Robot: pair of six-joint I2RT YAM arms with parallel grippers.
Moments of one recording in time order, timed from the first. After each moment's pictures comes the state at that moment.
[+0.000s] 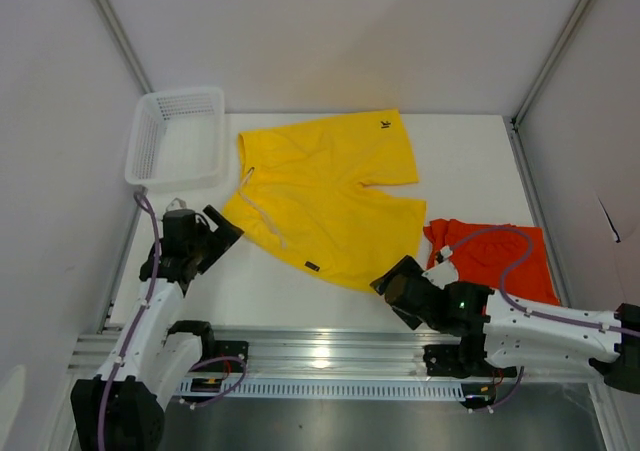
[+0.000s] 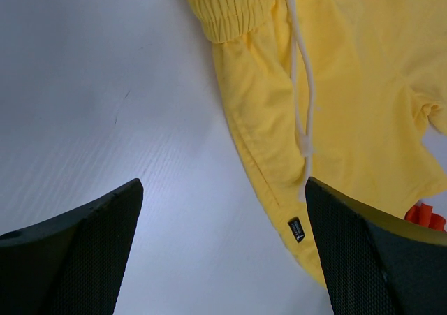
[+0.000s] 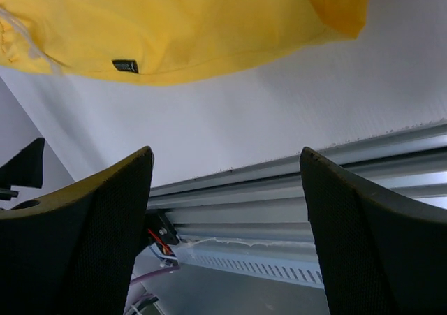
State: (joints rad) left arm -0.01 0.81 0.53 -0.47 0.06 -0.79; right arm 1.22 0.85 0.61 -0.79 0.50 1.83
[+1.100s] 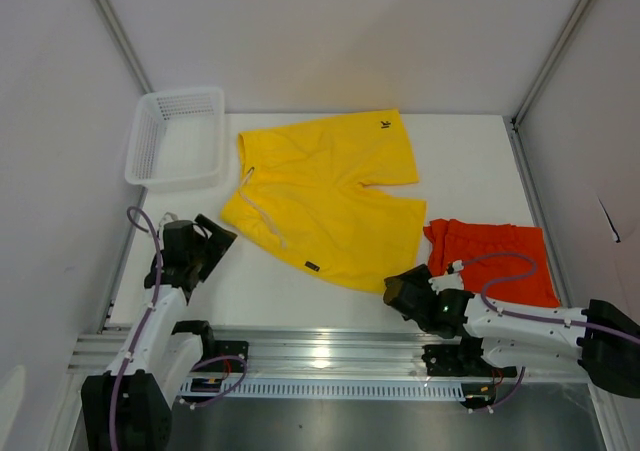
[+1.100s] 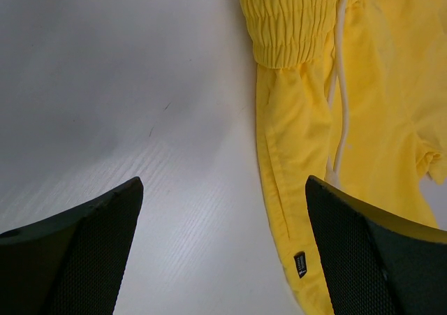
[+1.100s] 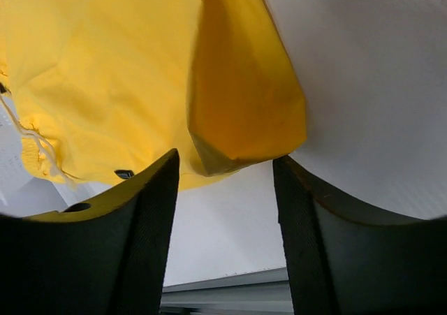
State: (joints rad) left arm 0.06 0.80 0.38 -0.34 0.03 -0.88; right arm 1.15 0.96 0.37 -0.51 0.65 2.03
